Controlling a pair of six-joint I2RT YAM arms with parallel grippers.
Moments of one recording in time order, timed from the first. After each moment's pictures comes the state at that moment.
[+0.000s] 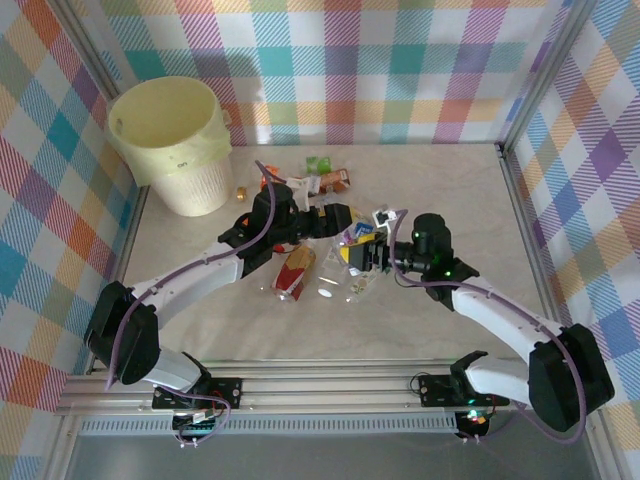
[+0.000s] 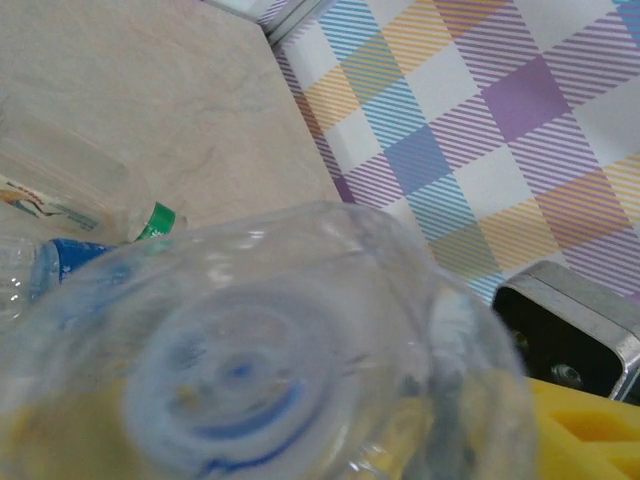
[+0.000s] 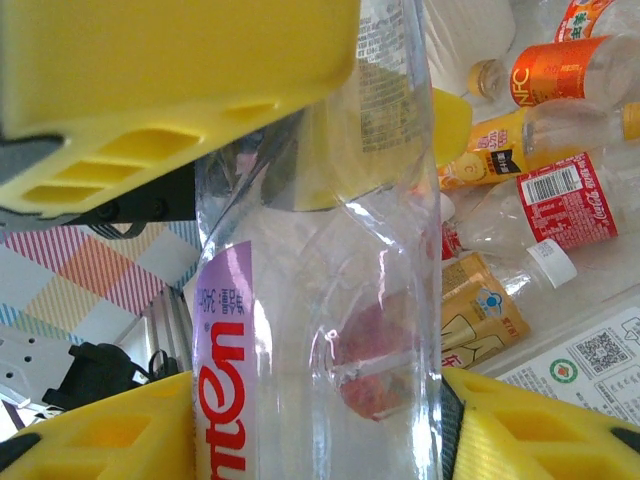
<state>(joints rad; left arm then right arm) -0.66 1.46 1.06 0.07 0.37 -0.76 0.51 1.17 0.64 0.23 -0.70 0.45</state>
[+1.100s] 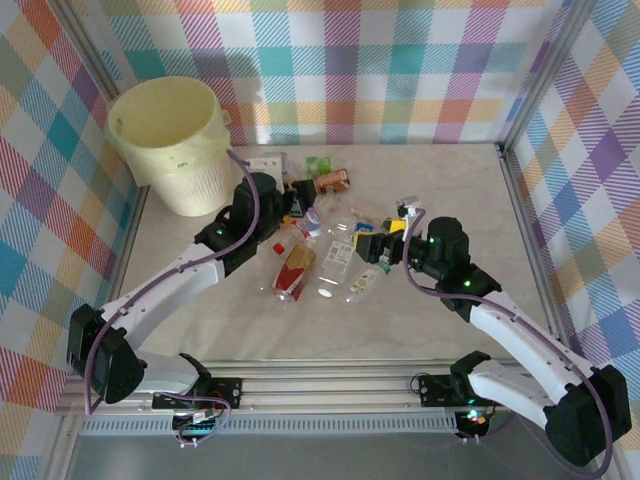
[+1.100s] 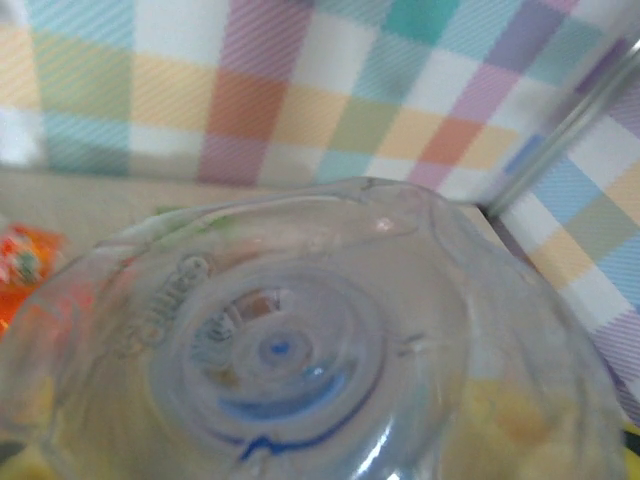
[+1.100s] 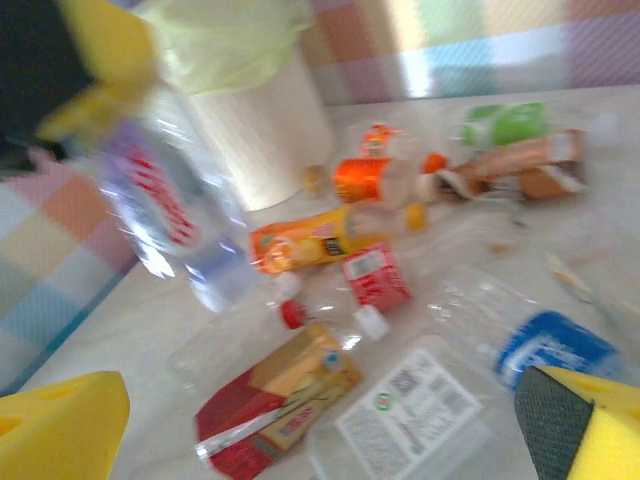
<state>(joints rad) -0.63 1.34 1.18 -0.11 -0.23 -0.42 0.52 0.96 0.67 0.00 -0.23 0.38</state>
